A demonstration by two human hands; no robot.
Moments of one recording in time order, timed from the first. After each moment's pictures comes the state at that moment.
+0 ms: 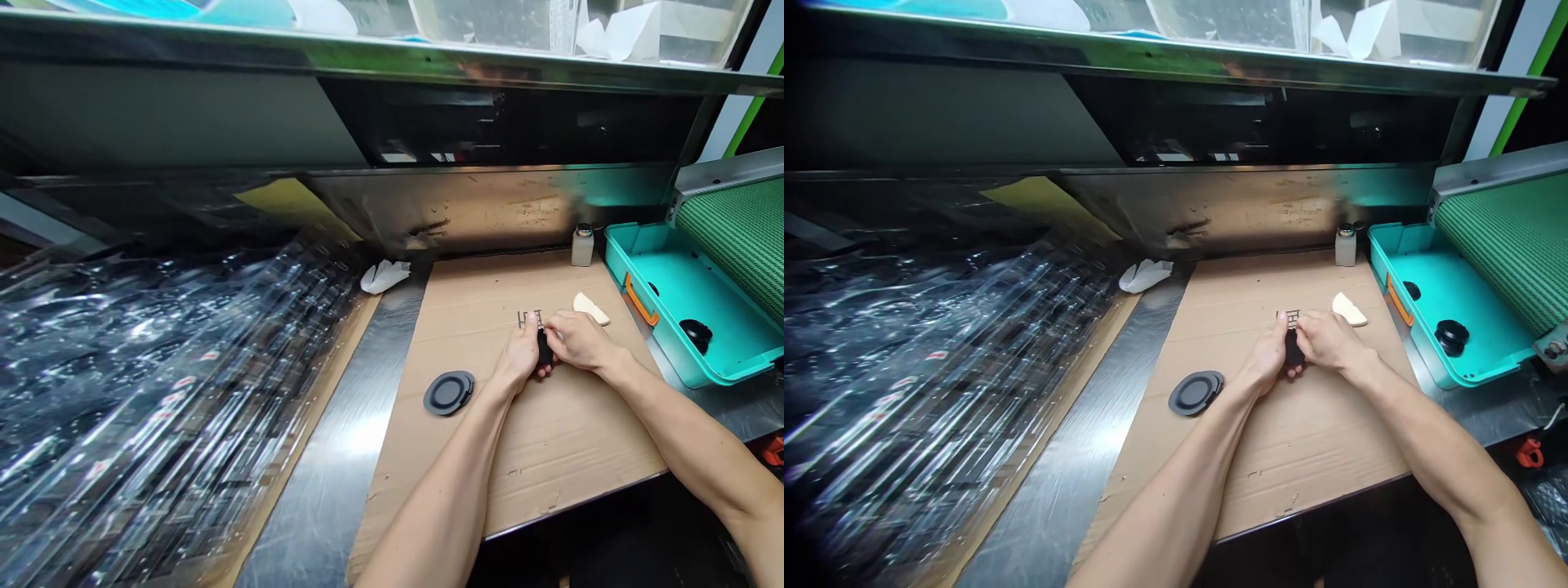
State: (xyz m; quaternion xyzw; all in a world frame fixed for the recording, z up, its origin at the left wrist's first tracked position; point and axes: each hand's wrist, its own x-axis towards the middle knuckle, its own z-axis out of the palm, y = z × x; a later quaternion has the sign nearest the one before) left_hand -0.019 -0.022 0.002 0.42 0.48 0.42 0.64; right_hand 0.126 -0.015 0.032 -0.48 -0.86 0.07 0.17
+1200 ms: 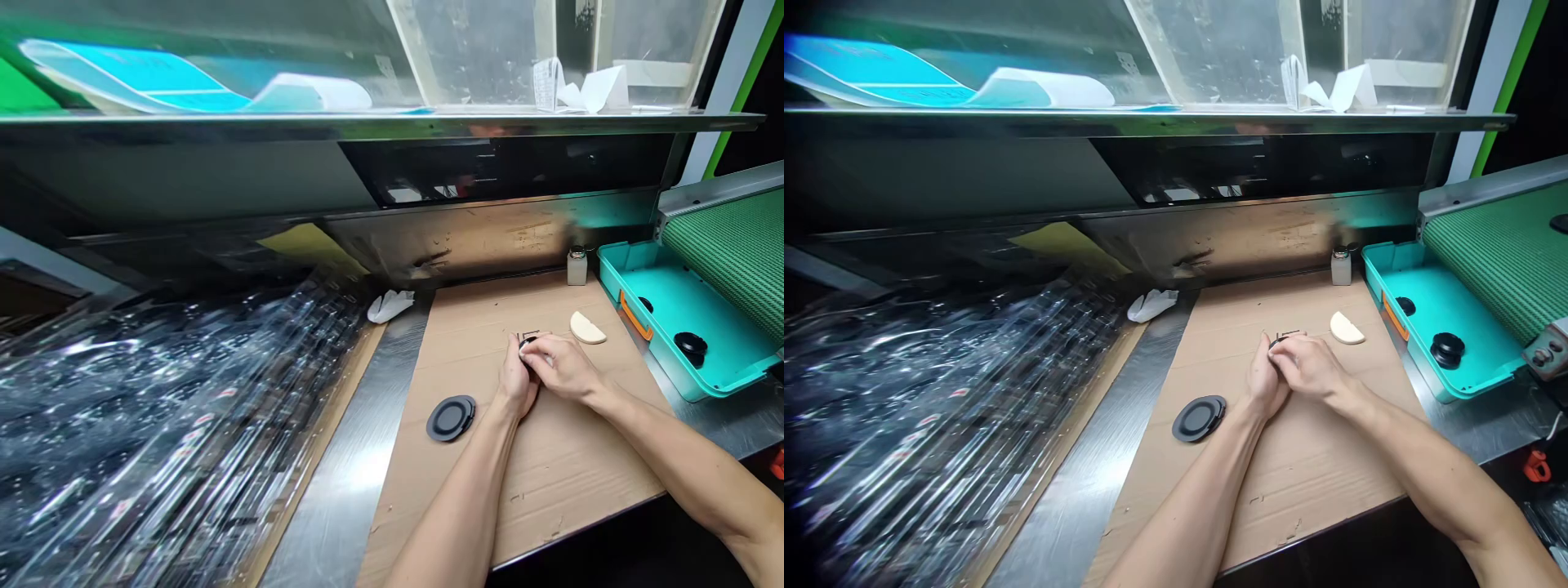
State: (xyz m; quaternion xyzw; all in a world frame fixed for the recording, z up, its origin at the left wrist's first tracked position) left_hand -0.012 -0.016 -0.009 0.22 0.34 0.57 0.72; right_hand 0.098 -0.026 0.021 -0.40 -0.79 0.21 0.42
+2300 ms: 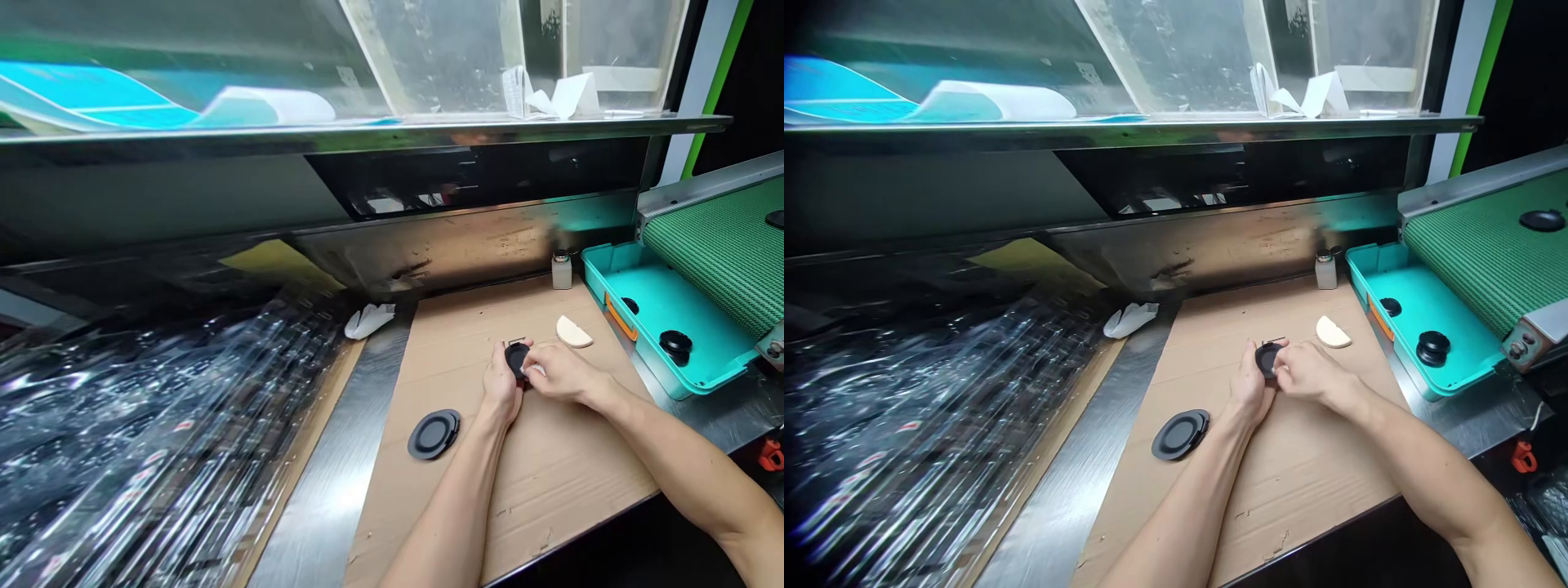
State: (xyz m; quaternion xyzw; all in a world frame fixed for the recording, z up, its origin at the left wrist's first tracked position) left_hand -0.009 -0.011 -0.010 0.25 0.42 0.60 0.64; right_hand 0.118 -0.025 0.033 -0.45 -0.85 0.17 0.23
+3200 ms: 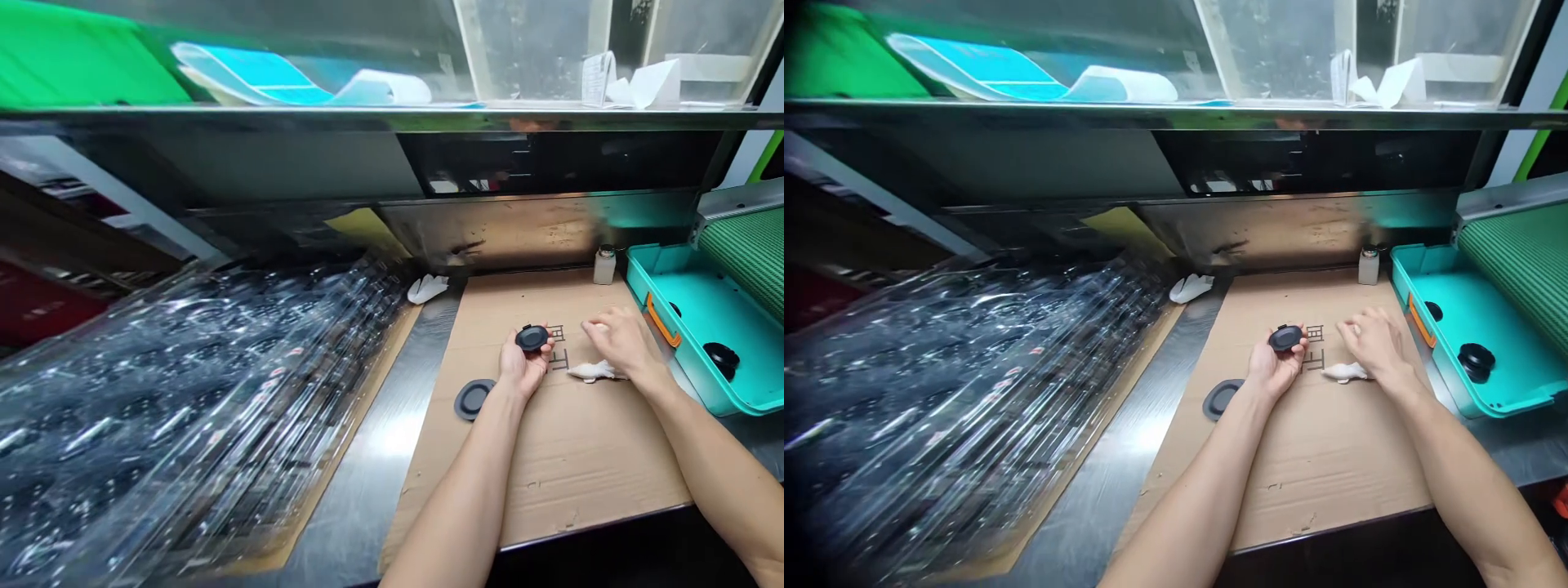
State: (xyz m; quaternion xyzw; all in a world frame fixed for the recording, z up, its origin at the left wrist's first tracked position) left_hand -0.047 0.001 0.011 0.03 0.29 0.56 0.77; right_hand 0.156 -0.008 0.035 -0.60 -0.75 0.04 0.26
